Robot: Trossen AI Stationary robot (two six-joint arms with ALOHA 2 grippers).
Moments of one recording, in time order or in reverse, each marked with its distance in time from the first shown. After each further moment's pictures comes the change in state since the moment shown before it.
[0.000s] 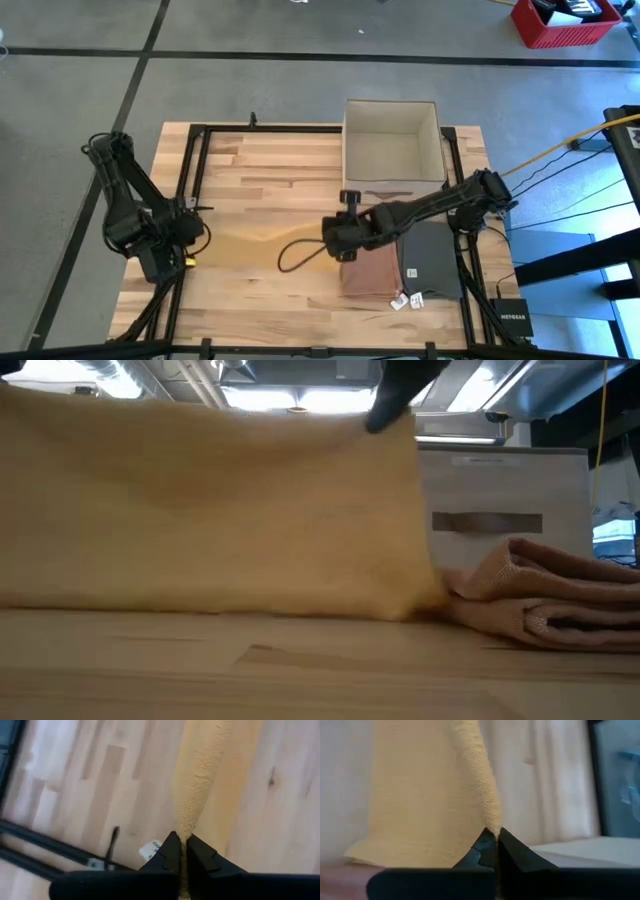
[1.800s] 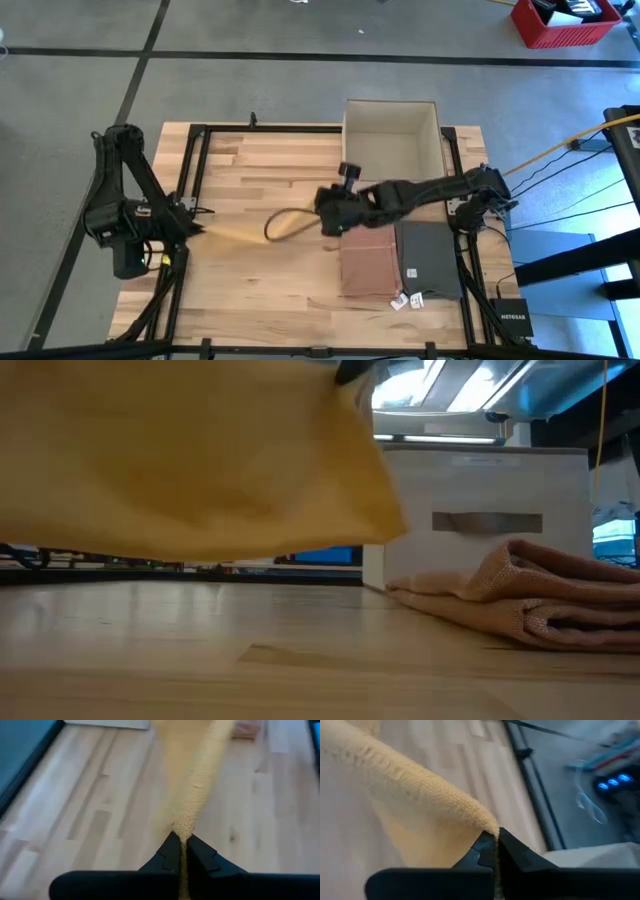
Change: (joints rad) left arm -0.205 -0.108 -0.005 0.029 -0.330 -0.112; right arm -0.063 -0.007 0.184 0.003 0.181 -0.034
